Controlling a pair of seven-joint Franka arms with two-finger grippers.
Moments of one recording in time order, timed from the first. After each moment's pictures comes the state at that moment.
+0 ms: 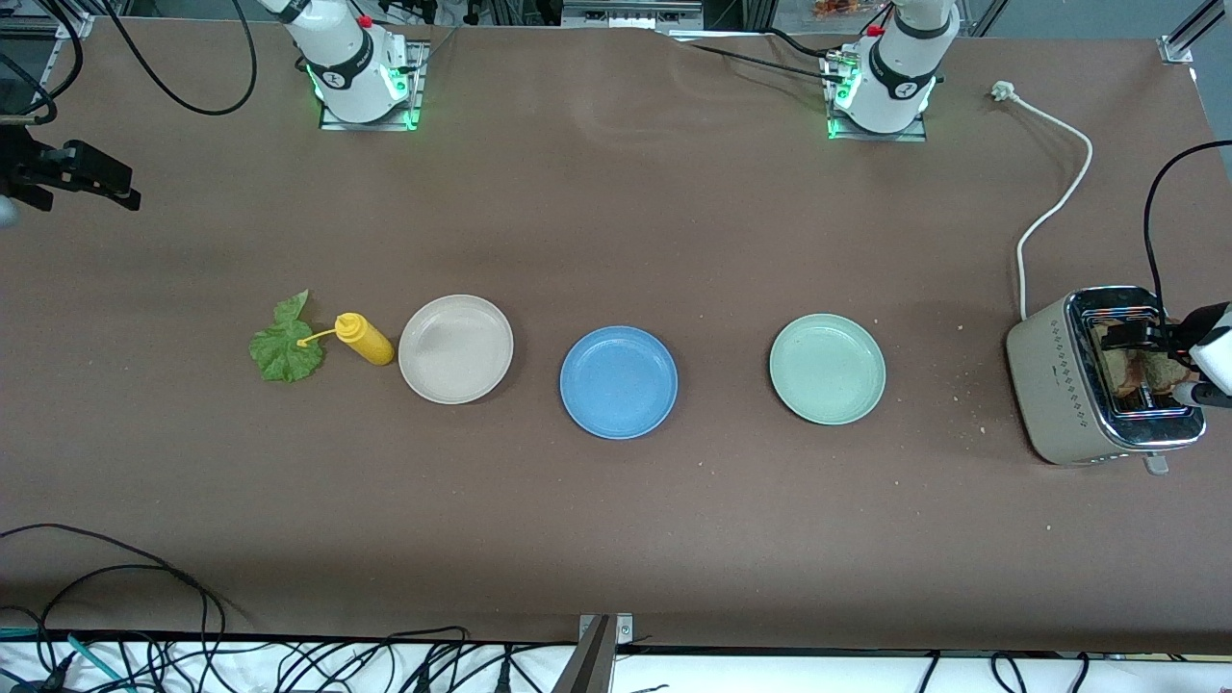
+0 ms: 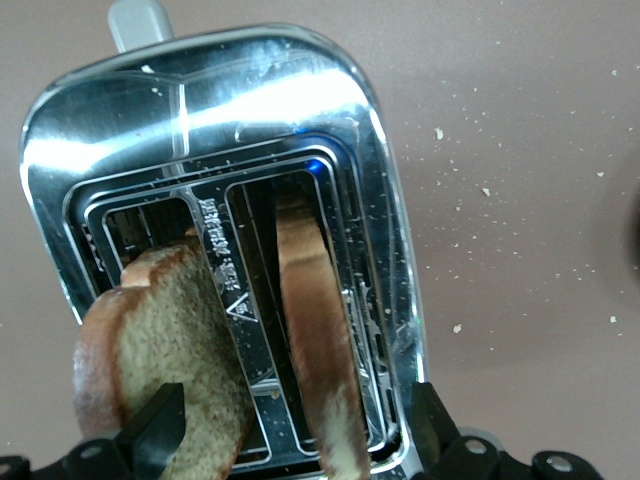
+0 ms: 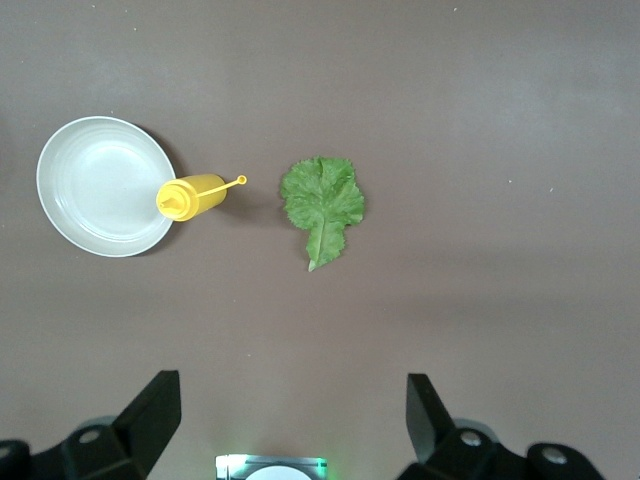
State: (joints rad) left arm 0.39 0.44 -0.08 -1.58 0.13 1.82 0.39; right arm -0.02 -0.03 -0.04 -1.62 -0.04 1.50 -0.09
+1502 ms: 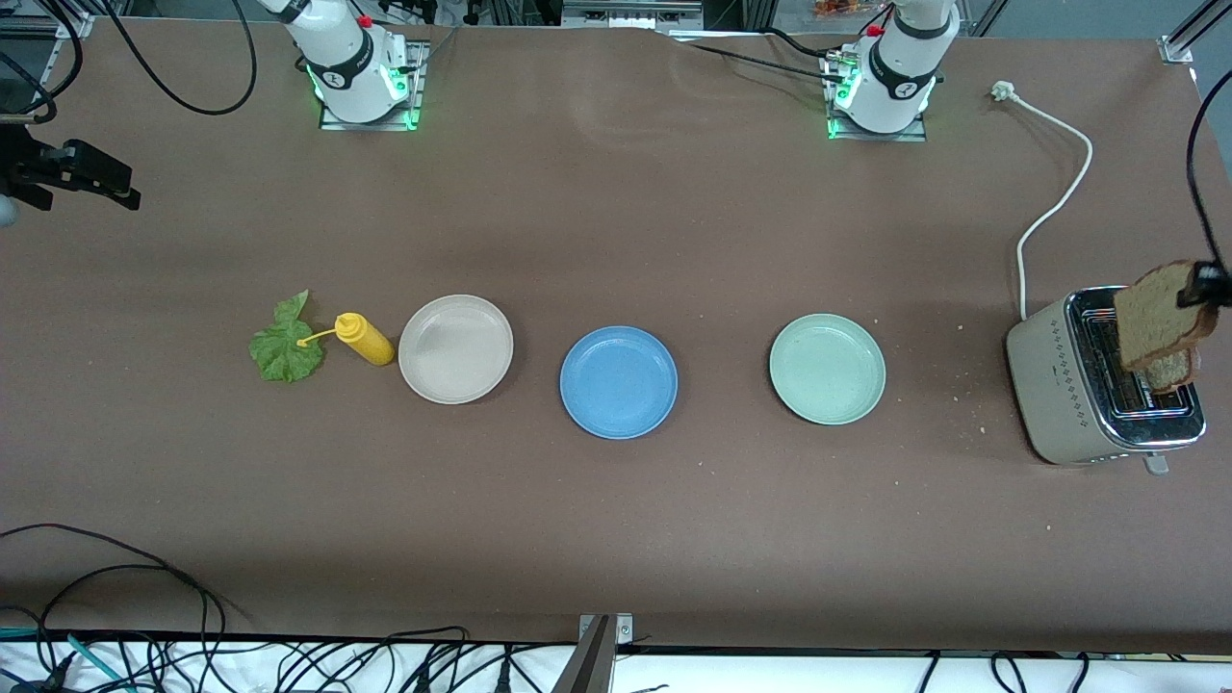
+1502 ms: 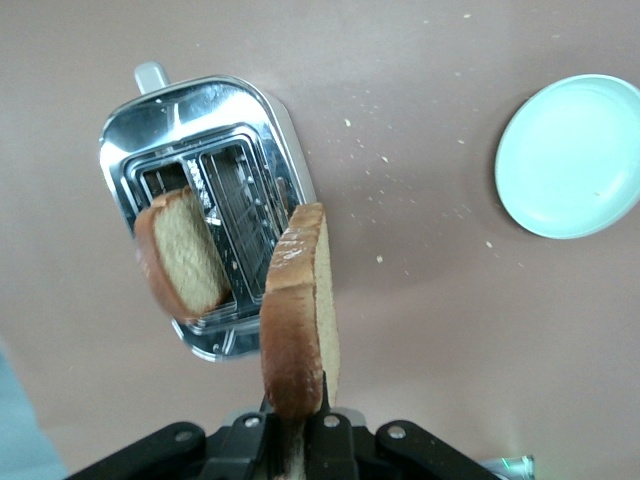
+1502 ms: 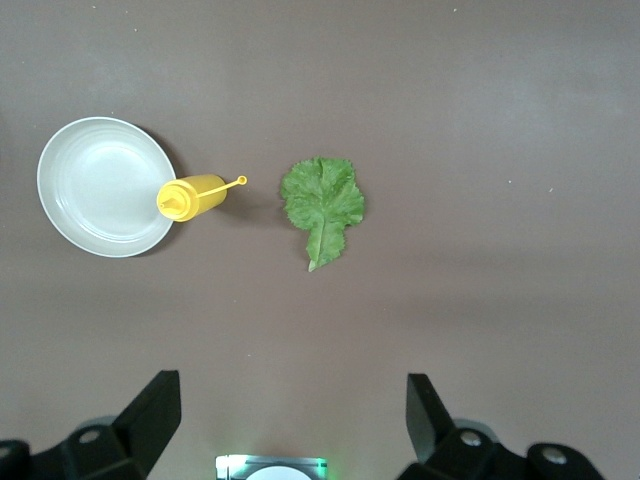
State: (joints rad) left arm 0.39 0.30 -0.17 -1.35 0.13 1.45 0.41; right arm -0.02 -0.03 -0.04 -1.62 -0.04 1.50 -0.09
